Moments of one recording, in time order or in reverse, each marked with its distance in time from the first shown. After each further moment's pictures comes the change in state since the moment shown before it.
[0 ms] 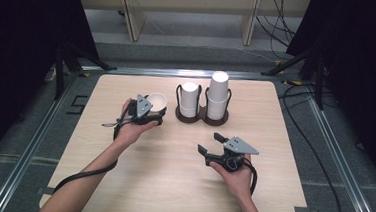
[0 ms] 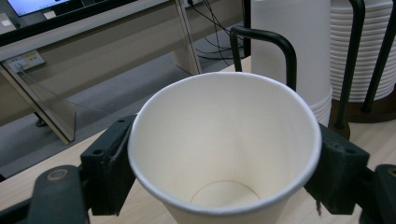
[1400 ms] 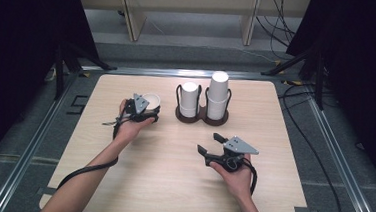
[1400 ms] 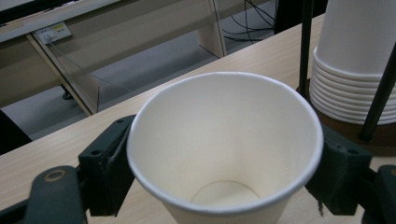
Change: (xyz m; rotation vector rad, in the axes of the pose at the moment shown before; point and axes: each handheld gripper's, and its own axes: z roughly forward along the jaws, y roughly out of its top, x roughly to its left) left arm 0.021 -0.025 0.019 0.080 0.108 -0.021; right arm 0.001 -0.001 0.000 0.012 0.002 0.023
